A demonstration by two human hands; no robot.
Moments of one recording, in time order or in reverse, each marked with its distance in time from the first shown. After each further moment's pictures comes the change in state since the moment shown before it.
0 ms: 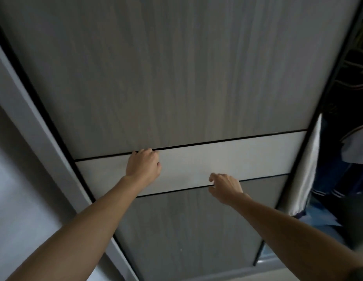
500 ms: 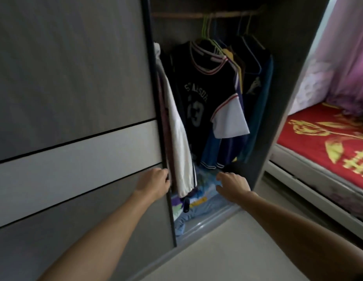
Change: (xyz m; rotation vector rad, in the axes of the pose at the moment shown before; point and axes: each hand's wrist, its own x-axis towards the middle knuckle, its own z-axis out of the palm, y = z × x) left_hand 0.036 0.447 0.058 -0.297 -0.215 0.362; right_hand -0.186 0.399 -0.102 -0.152 -0.012 0.441
